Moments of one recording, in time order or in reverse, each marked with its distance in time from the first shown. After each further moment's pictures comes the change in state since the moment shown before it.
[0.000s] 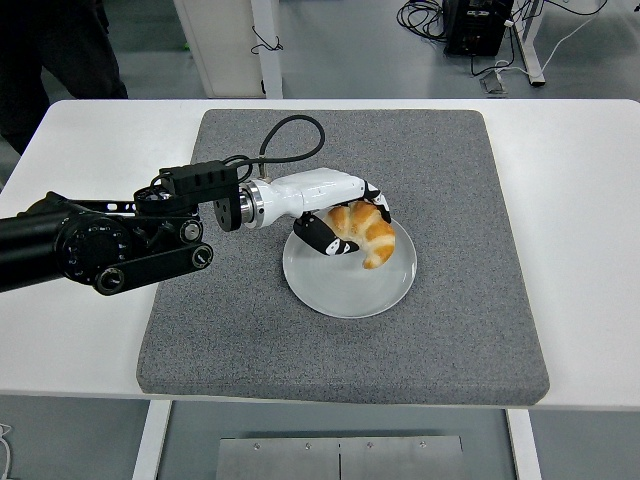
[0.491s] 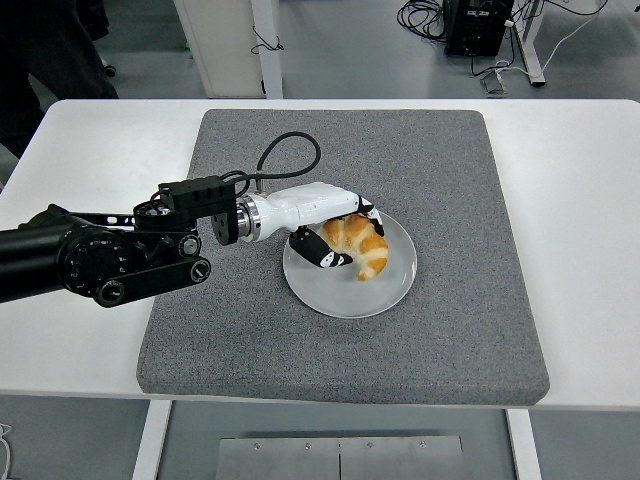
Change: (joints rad) left arm 0.031 0.000 0.023 0.003 0.013 0.025 0.000; right arm 0.000 0.000 0.000 0.000 0.000 0.000 0.000
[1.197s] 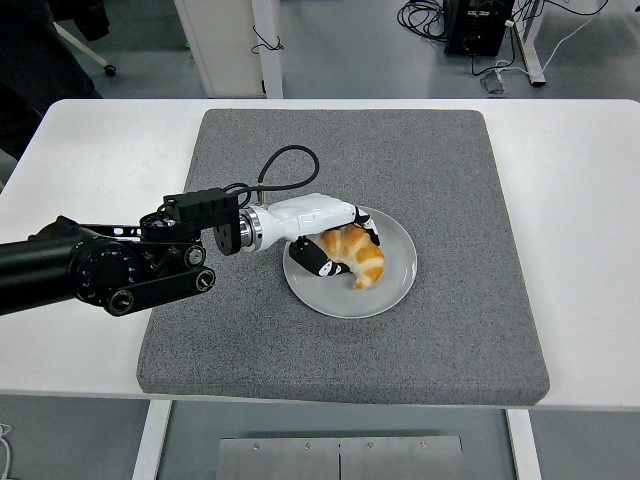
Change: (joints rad) left arm 0.036 -0.038 0.001 0.049 0.012 -0.001 0.012; right arm 0.000 0.000 0.000 0.000 0.000 0.000 0.000
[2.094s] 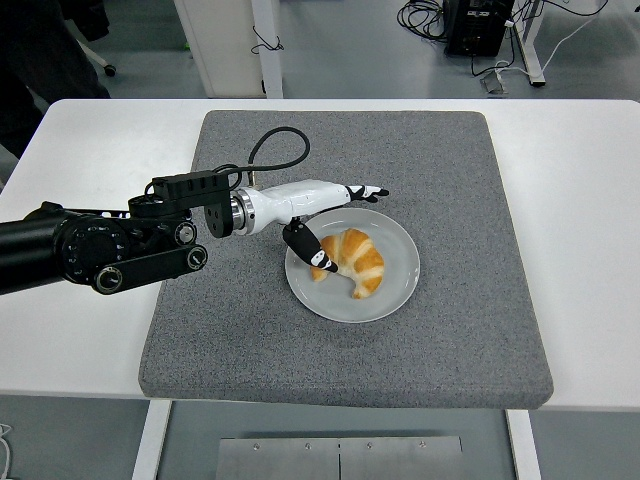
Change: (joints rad) left arm -0.078 0.046 0.016 -0.017 -0.137 -0.067 -0.014; right arm 0.000 0.000 0.000 0.000 0.000 0.000 0.000
